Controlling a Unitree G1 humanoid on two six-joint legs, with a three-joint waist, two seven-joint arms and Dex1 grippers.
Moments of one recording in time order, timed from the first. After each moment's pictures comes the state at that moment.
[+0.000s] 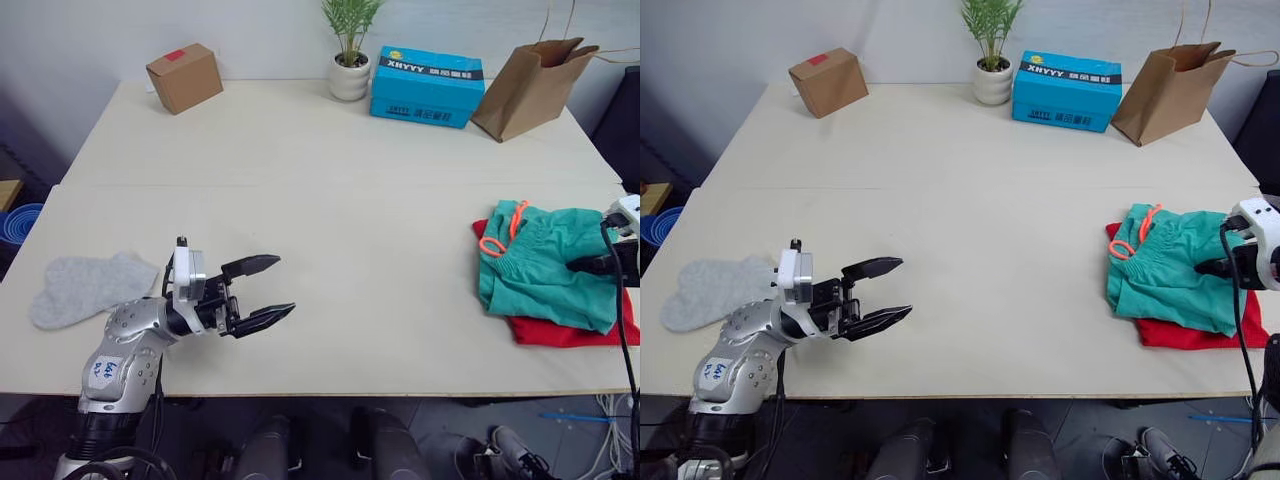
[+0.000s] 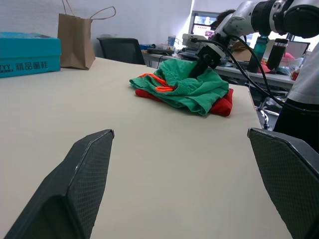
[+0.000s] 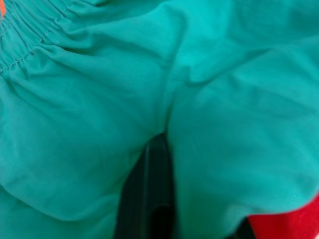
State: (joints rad) left arm -0.16 0.51 0.12 -0.19 -0.64 0.24 -1.06; right arm -1.05 -1.09 0.18 1.26 0.00 0.42 1.24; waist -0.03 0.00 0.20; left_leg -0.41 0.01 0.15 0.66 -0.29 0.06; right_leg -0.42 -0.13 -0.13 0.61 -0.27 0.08
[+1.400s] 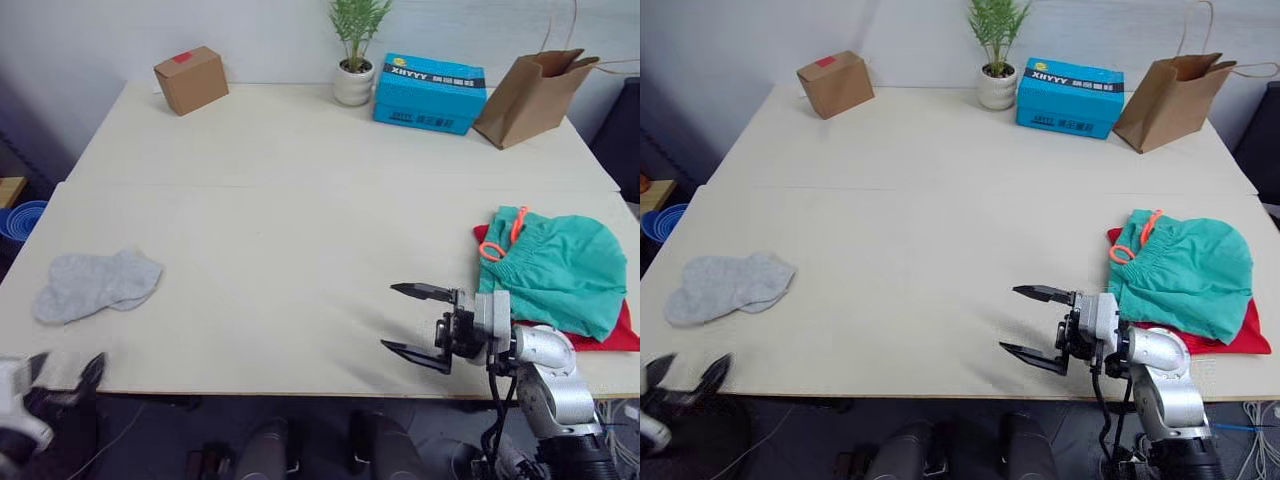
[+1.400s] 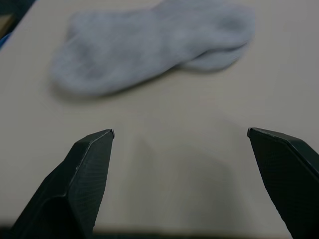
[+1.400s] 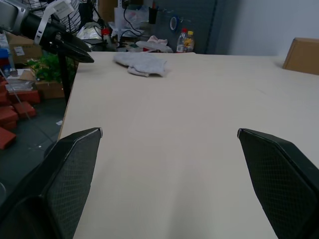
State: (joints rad) left arm 0.59 0.41 0.84 -0.39 -0.49 0.42 -0.38; right arm -0.05 -0.49 -0.04 -0.12 0.50 -0.13 1.26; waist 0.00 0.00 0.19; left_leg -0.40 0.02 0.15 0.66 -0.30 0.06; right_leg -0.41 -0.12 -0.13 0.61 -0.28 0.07
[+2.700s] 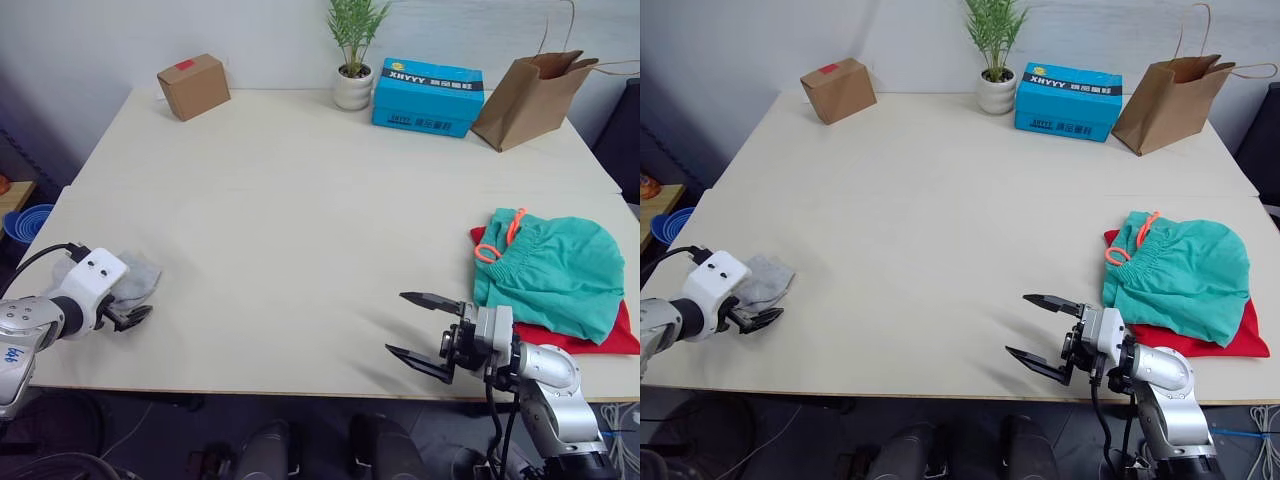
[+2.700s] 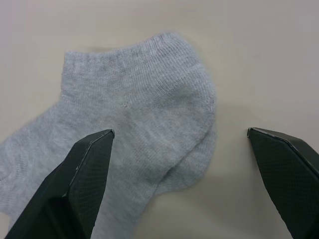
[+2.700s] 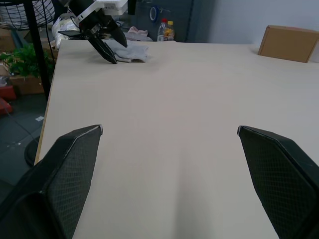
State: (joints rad) left arm -0.03 1.04 0.22 -0.07 -0.21 0.64 -0.58; right arm 0.03 -0.50 -0.05 -0.09 0.48 -0.23 1.18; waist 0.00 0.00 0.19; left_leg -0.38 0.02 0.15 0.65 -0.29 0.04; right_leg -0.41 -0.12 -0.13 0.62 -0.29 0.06
